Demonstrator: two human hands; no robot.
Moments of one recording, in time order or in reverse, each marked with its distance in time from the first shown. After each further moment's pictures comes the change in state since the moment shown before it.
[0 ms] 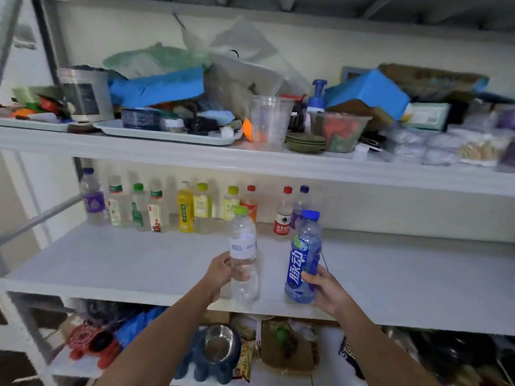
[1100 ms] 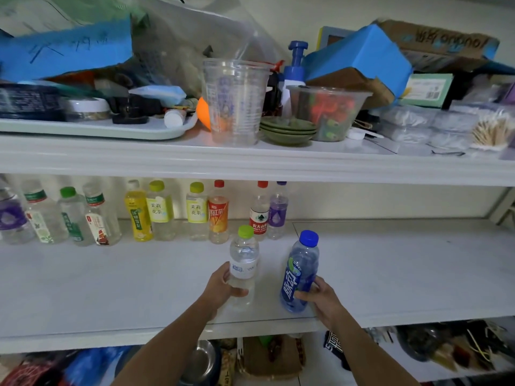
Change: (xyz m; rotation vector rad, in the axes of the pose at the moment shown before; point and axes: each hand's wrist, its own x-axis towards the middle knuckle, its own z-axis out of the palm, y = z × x) left_hand 0.108 -0.053 0.044 0.090 -0.160 -0.053; right_hand 0.057 0.025 -0.069 -0.116 0.353 -0.039
